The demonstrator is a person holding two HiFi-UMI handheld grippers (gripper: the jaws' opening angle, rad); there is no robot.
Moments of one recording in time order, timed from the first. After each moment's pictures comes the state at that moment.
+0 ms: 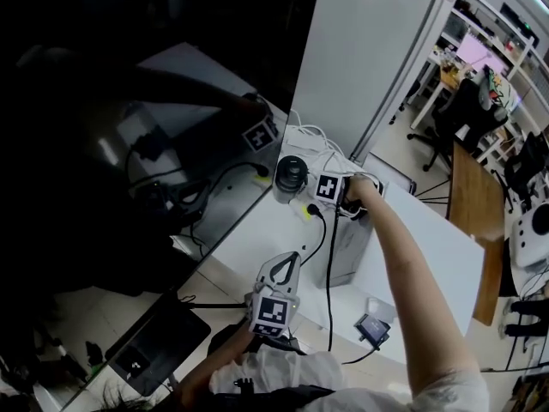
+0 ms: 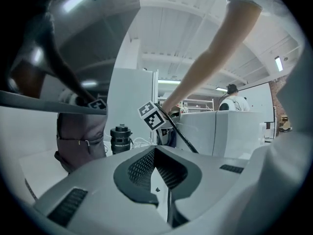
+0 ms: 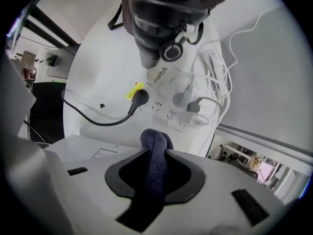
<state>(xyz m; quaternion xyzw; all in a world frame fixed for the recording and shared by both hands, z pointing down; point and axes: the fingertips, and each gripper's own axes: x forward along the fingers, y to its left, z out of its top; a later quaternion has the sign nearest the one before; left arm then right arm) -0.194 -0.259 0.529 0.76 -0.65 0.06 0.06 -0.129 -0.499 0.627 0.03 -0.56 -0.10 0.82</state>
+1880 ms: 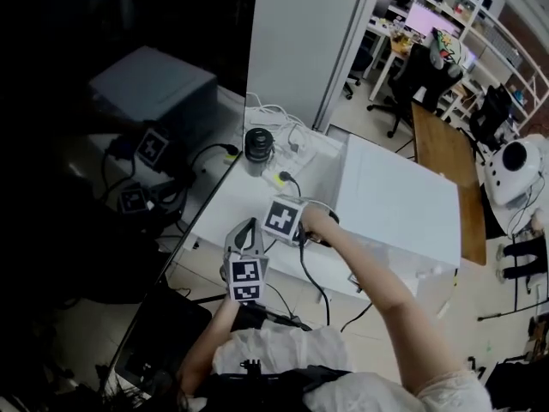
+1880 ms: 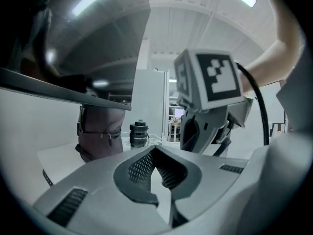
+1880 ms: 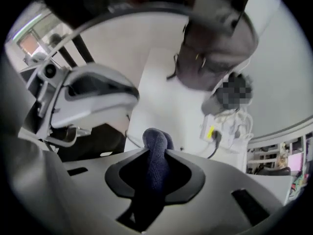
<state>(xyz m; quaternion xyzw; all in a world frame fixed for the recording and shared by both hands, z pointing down) -0.244 -0.224 0.547 0.72 -0.69 0.05 0.08 -0.186 -0.251 0.606 0.03 -0.74 -0.03 0.67</state>
